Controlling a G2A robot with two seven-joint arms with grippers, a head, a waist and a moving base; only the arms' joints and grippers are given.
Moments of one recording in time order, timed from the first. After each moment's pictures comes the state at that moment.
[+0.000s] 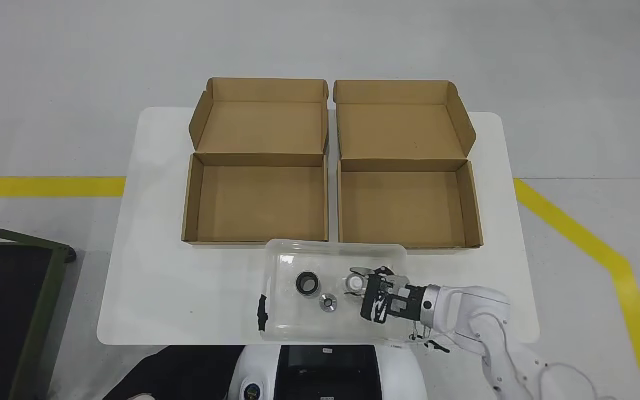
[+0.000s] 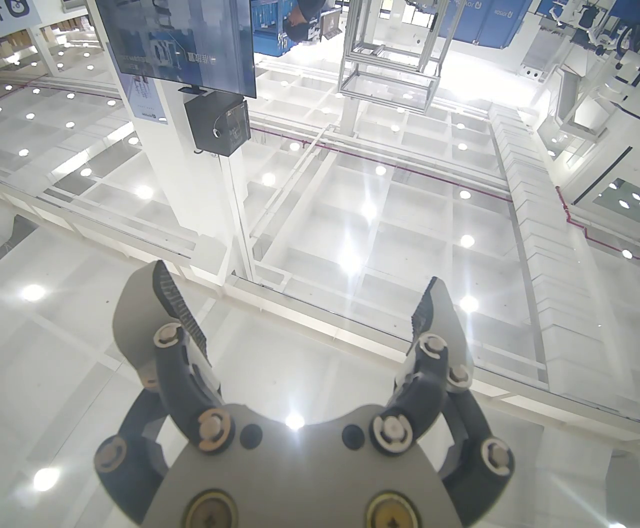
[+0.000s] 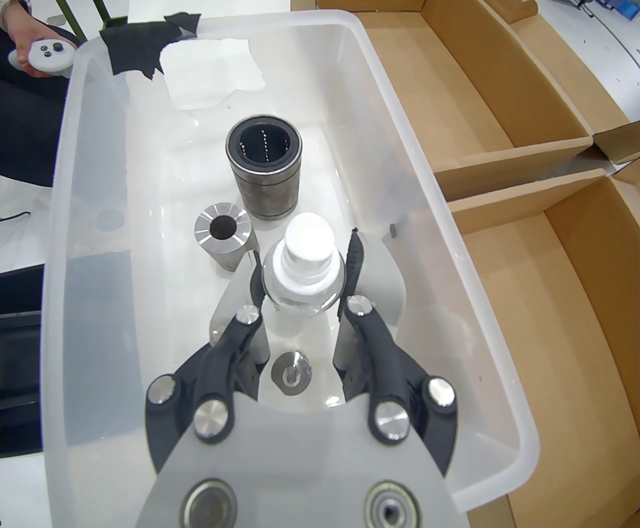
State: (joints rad) left arm -0.37 -0.34 -0.25 -1.16 3.07 0.41 0.06; right arm -1.52 -1.10 1.25 -1.93 -1.58 -0.83 0.17
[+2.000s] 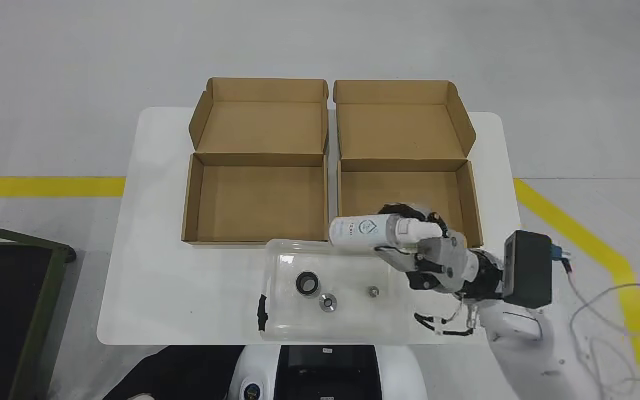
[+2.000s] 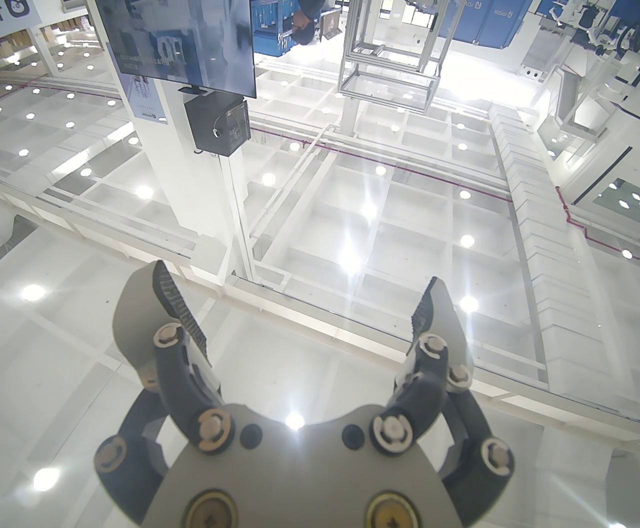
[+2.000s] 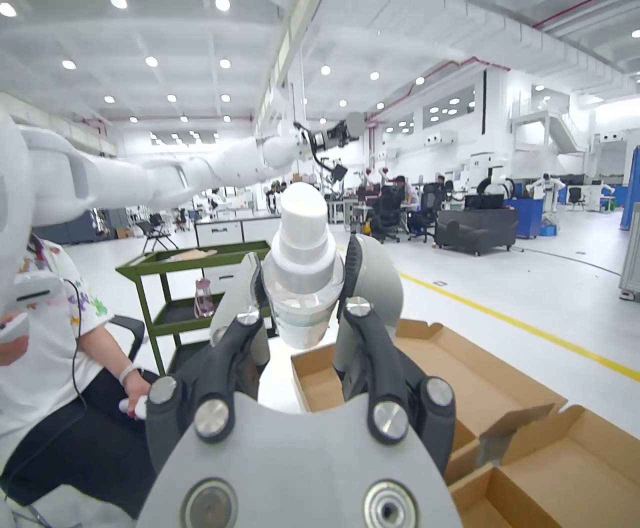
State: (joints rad) left arm -0.37 -0.34 -0.25 -1.16 3.07 0.41 0.06; right arm -1.40 -1.09 1.33 -2.11 -0.85 -0.83 -0.23
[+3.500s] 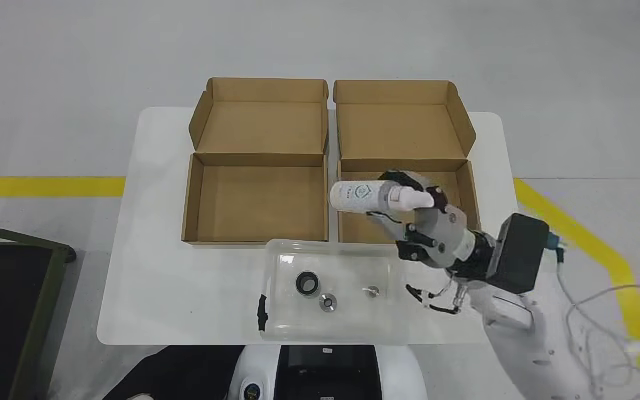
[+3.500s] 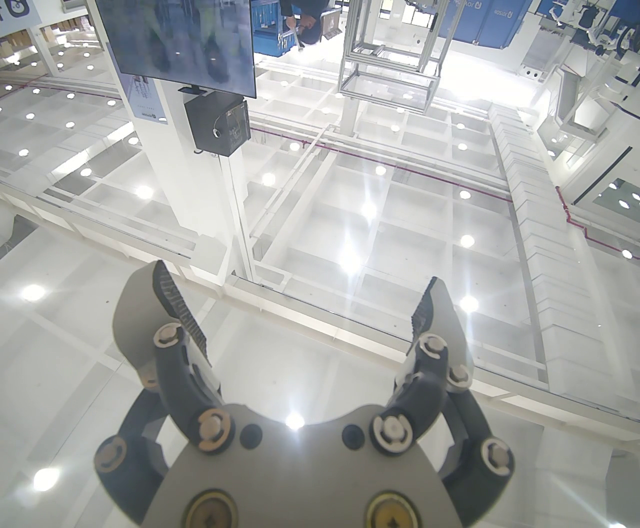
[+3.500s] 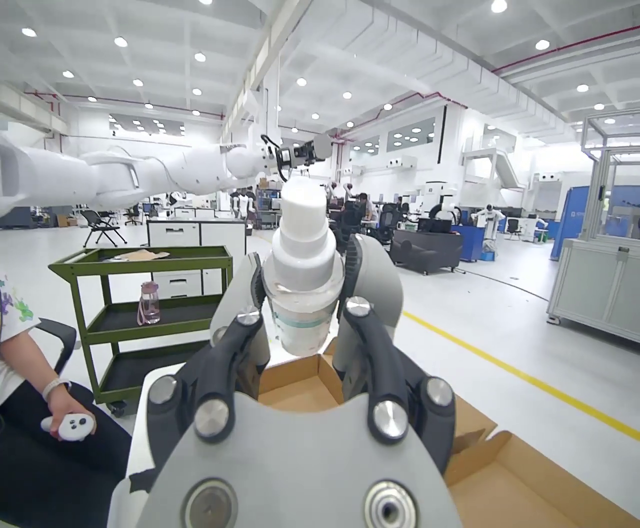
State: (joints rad) left arm -0.37 -0.34 -0.25 -1.16 3.07 0.41 0.06; right arm -1.33 -1.13 1.31 -2.08 -1.04 -0.69 -0.24
